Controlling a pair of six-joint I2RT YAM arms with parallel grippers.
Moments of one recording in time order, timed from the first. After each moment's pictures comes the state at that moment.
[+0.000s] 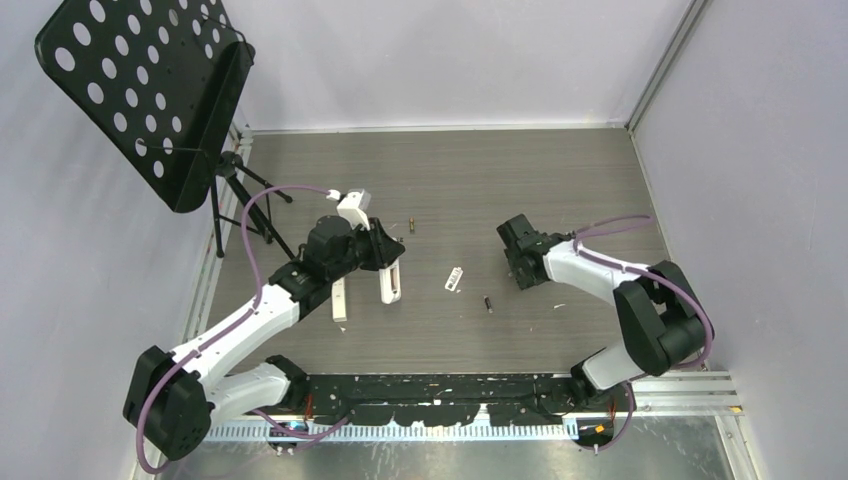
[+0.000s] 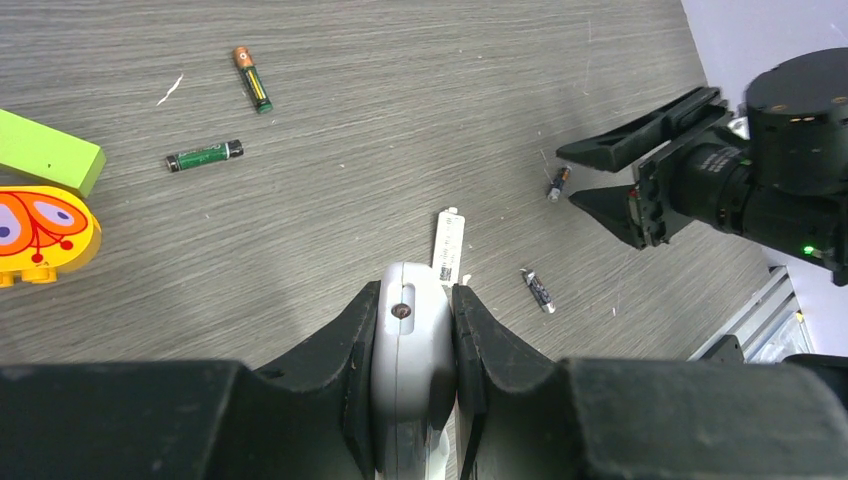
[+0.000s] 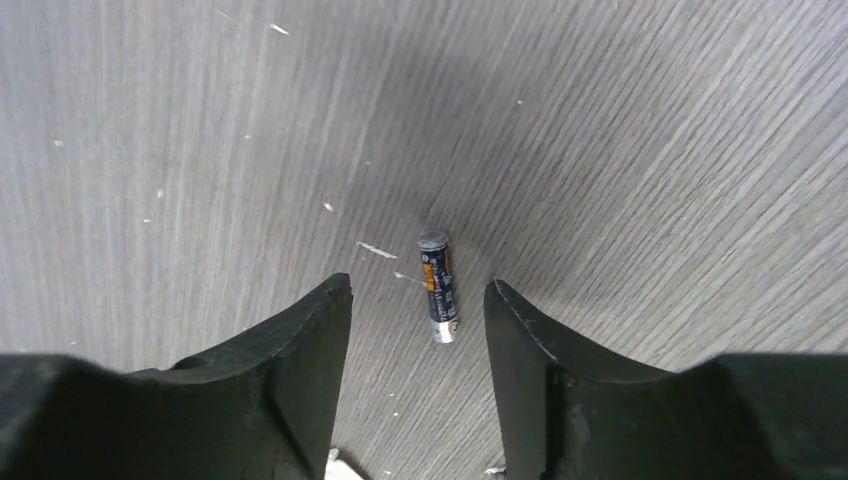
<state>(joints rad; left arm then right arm) -0.59 1.05 0.67 -0.02 0.09 -0.55 0.49 1.51 0.77 -0.50 0.47 1.68</state>
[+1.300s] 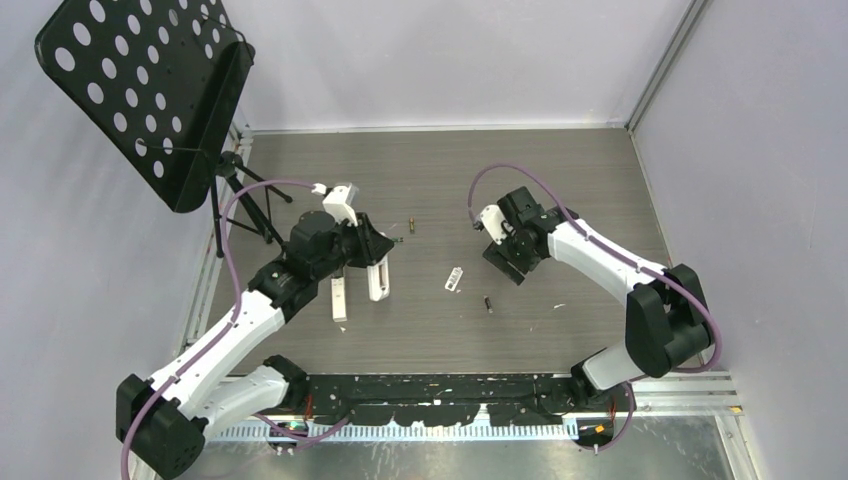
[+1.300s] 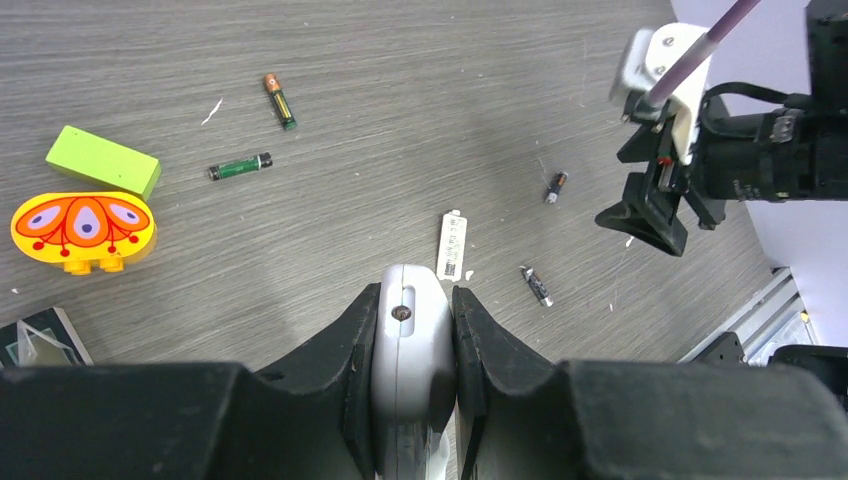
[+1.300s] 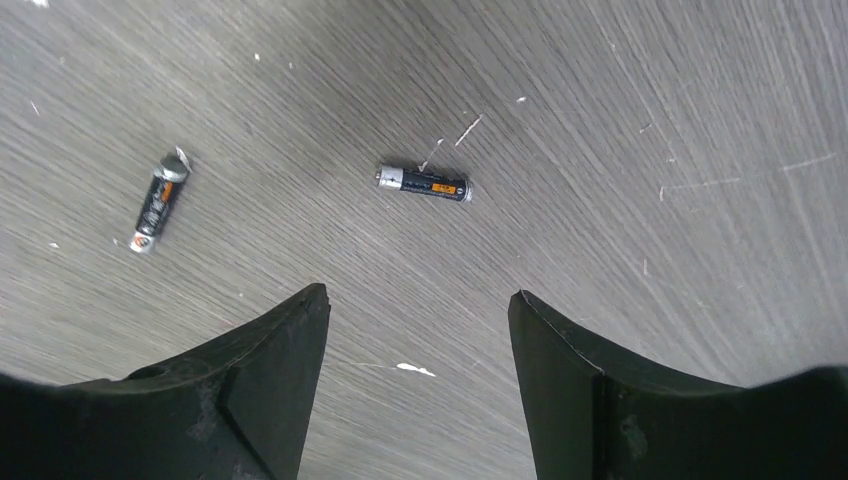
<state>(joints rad) -0.55 0.96 0.75 -0.20 0.09 -0.50 0.47 1.48 1.02 -0.74 0.07 -0.39</state>
